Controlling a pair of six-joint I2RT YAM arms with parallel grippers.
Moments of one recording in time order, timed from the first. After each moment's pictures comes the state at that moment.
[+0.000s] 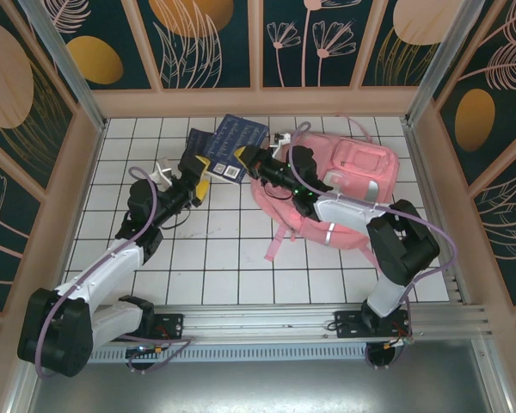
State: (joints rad) left arm -0.31 1.11 0.54 0.52 0.38 -1.46; right arm 0.67 1.70 1.02 0.69 -0.37 1.41
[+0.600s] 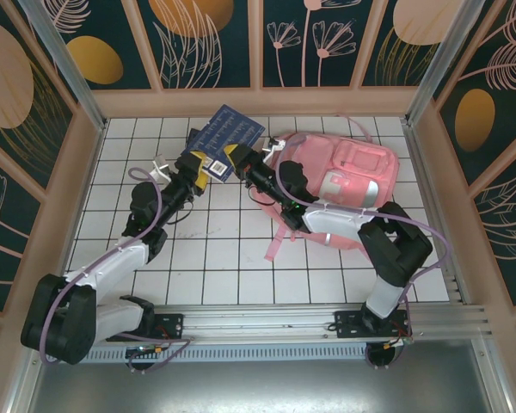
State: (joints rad) left arm -0.34 1.19 0.51 0.74 0.28 -1.55; right arm 0.80 1.72 1.00 0.92 -0.12 1.48
